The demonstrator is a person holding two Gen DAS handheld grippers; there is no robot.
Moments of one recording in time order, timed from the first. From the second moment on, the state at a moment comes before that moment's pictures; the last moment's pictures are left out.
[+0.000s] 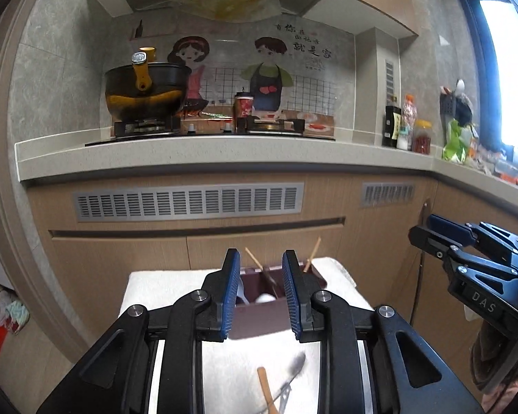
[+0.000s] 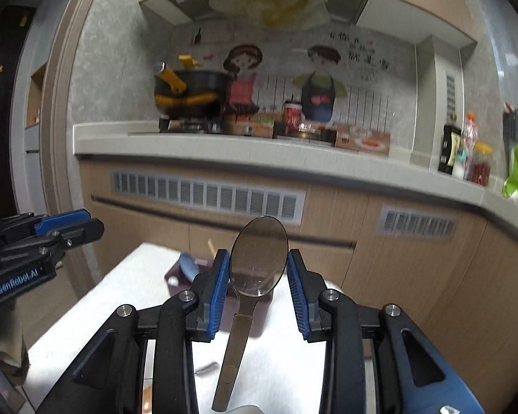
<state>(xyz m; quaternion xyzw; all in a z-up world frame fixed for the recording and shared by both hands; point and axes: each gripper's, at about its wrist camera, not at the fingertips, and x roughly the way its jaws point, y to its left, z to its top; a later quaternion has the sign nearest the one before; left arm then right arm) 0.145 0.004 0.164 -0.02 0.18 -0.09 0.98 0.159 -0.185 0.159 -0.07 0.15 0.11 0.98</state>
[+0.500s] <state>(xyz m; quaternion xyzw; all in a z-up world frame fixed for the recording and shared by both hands) 0.210 -0.059 0.019 0.07 0.42 -0.27 0.87 0.182 -0.218 0.093 -0.05 0.25 0.10 0.96</state>
